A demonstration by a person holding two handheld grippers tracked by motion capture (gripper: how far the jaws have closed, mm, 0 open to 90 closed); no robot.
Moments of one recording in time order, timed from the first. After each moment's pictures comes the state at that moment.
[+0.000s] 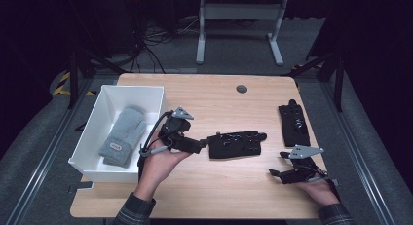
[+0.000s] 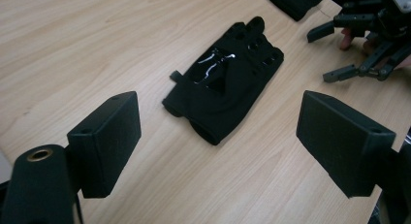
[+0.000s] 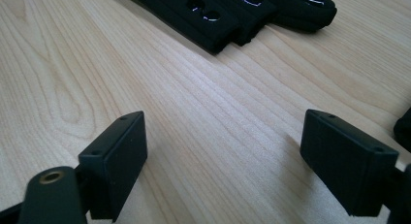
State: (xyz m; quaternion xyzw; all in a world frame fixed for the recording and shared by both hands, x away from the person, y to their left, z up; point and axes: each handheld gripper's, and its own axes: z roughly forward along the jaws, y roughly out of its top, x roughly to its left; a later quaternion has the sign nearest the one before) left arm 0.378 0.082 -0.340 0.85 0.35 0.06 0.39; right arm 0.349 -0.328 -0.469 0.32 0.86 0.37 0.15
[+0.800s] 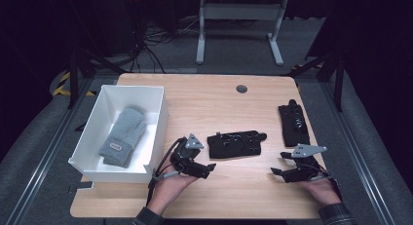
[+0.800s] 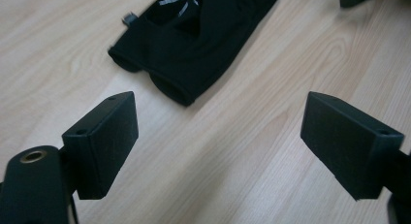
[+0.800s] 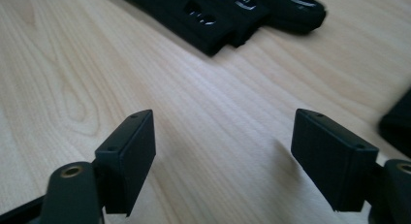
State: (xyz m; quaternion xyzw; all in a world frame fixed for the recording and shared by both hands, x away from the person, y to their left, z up) left arm 0.352 0.062 -0.423 0.87 0.31 0.06 0.38; right arm 0.350 -0.335 -0.461 0.33 0.85 0.37 0.15
